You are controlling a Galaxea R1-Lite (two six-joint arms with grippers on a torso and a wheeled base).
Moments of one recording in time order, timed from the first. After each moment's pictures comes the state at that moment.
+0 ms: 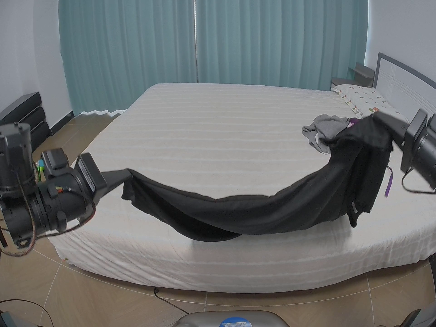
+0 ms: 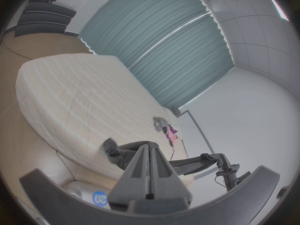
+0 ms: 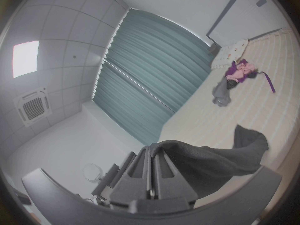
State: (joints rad) left arm -0.48 1.29 -0.65 -0.36 -0.02 -0.91; right arm 0.41 1.24 -0.61 -0.72 -0.06 0.87
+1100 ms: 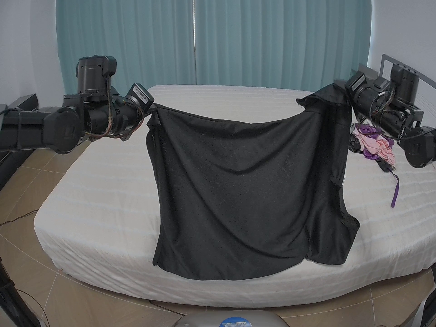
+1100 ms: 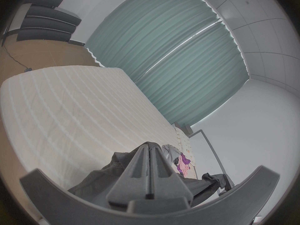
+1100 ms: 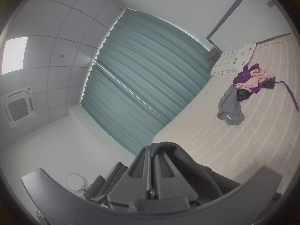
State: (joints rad) left arm -0.29 1.89 -1.44 -0.19 -0.03 -0.89; right arm 0.20 1.80 -1.20 -0.67 0.05 0.86
